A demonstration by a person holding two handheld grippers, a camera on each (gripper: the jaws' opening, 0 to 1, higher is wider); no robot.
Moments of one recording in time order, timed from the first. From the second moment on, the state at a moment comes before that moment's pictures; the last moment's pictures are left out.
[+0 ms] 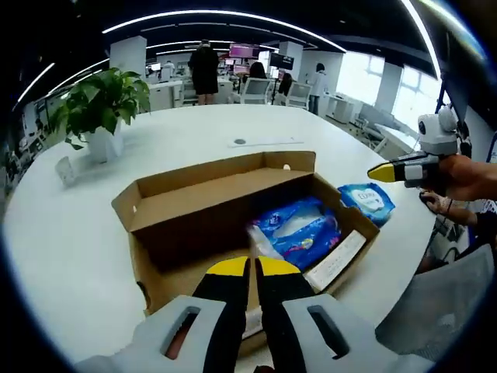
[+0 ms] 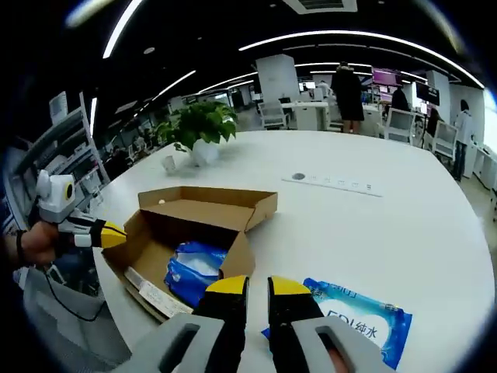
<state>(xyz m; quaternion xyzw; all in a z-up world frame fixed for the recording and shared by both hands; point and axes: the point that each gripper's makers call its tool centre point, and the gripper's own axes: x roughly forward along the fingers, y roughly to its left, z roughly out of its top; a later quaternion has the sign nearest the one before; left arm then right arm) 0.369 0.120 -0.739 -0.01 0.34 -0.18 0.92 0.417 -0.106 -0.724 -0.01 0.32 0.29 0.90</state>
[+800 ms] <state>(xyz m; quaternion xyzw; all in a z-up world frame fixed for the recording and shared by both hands) 0.347 0.132 -0.745 -0.02 0.33 -0.16 0.93 0.402 -0.024 -0.735 -0.15 0.34 0.43 0.82</state>
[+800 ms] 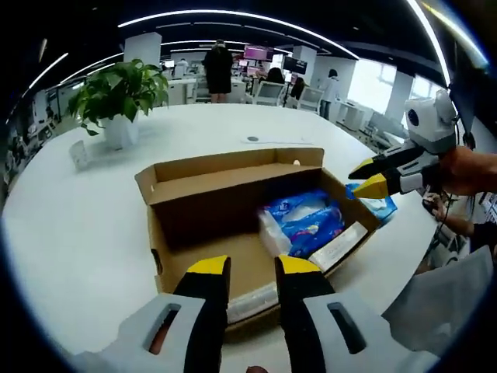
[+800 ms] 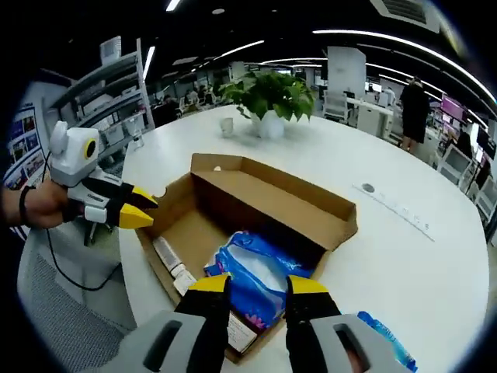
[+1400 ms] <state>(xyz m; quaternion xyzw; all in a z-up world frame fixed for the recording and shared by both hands) 0.344 0.140 -0.750 -0.03 0.33 -0.13 0.93 0.409 0.007 -0.771 -0.26 0.37 0.48 0.75</state>
